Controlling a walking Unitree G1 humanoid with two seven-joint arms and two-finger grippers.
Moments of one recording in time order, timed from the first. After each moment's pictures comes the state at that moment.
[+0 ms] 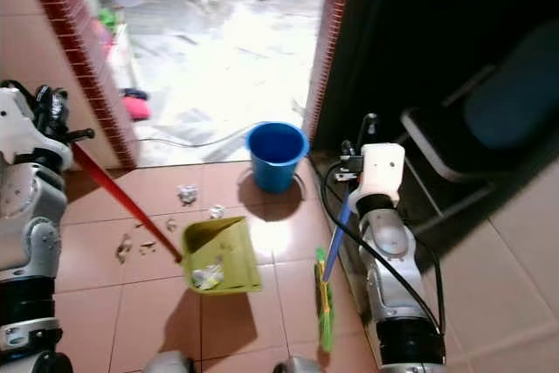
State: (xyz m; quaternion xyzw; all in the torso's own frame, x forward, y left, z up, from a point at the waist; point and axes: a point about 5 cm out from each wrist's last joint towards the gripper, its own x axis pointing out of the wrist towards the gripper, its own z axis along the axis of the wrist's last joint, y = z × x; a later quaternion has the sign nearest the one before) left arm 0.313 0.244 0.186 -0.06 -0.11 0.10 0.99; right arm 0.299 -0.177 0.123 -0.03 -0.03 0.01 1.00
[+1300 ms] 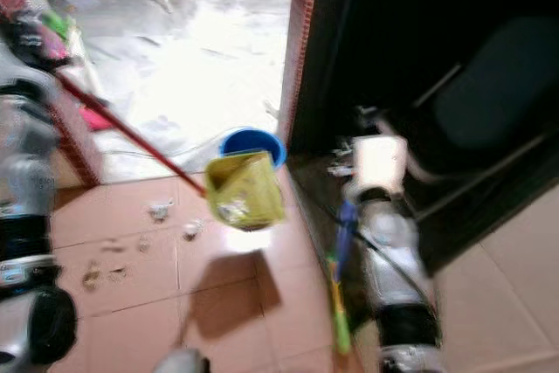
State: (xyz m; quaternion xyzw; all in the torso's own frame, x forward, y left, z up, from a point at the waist) left arm 0.342 0.255 0.251 -0.10 -0.20 0.13 0.97; right arm 0.309 -0.164 0.122 -0.06 -0.03 0.04 1.00
